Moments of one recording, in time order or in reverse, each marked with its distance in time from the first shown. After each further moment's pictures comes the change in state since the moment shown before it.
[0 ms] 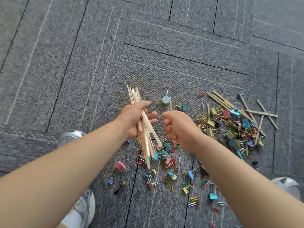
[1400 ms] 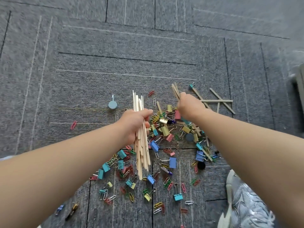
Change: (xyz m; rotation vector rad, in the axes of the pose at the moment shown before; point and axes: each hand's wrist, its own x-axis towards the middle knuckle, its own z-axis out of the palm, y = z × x) left_hand 0.024 -0.064 0.138 0.444 -0.091 -0.091; right_hand 0.072 0.018 -0.213 -1.124 0.461 -0.171
